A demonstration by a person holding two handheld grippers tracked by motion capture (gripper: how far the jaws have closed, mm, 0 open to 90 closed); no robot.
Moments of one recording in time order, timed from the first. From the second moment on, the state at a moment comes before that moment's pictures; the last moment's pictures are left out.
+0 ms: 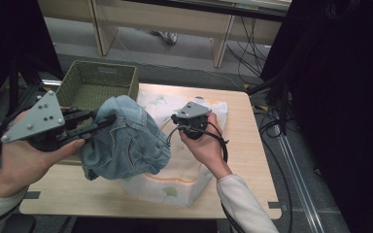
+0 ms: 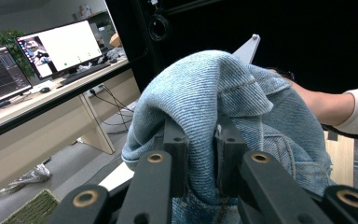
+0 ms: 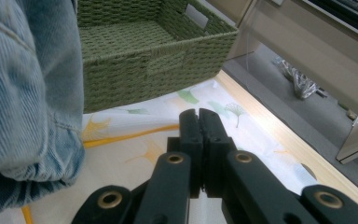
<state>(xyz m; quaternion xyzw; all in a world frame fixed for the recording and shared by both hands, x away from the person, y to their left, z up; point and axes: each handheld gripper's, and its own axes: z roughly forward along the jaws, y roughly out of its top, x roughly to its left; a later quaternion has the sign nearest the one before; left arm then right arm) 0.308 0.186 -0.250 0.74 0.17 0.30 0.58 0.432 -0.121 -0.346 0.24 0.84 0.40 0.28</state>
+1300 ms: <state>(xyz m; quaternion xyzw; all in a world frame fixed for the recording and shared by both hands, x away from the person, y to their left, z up) 0.332 0.139 -0.288 0.81 0.14 0.29 0.49 0.430 -0.116 -0.349 0.24 0.84 0.41 0.27</state>
